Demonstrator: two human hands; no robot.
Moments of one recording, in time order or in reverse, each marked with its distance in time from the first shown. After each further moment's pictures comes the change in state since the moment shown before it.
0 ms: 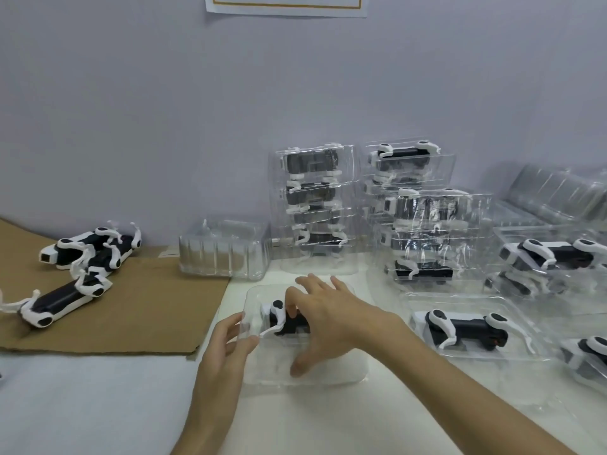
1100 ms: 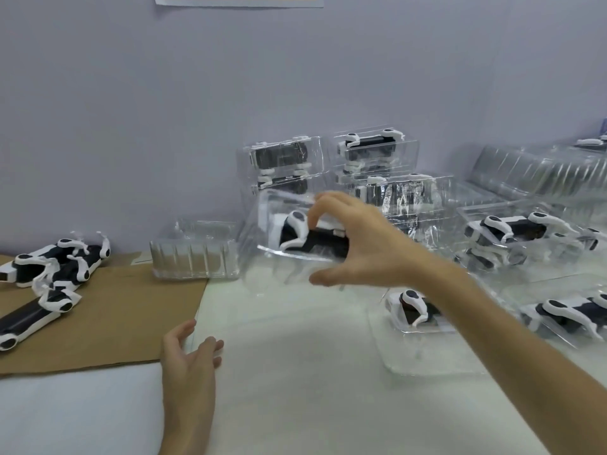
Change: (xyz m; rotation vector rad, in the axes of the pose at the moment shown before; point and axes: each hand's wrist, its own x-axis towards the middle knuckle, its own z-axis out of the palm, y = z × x) left_hand 0.015 -0.017 0.000 -0.095 0.245 0.038; right_hand -0.062 0.037 -0.084 0.287 0.477 -0.047
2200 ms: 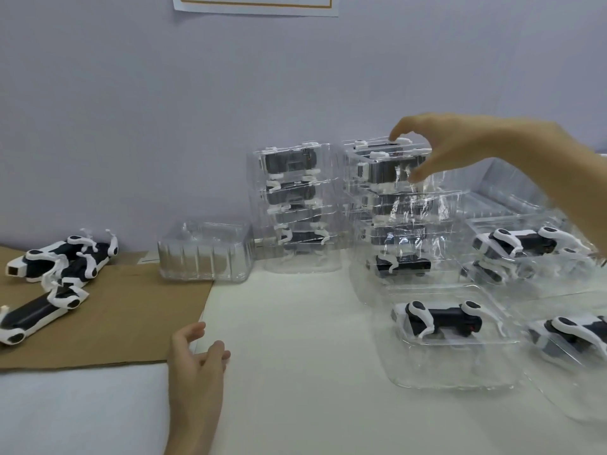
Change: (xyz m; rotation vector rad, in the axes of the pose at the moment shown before) left_hand -0.002 0.006 0.004 0.082 0.029 0.002; right_hand 0.067 0.066 -0.144 -0.507 -0.176 0.358
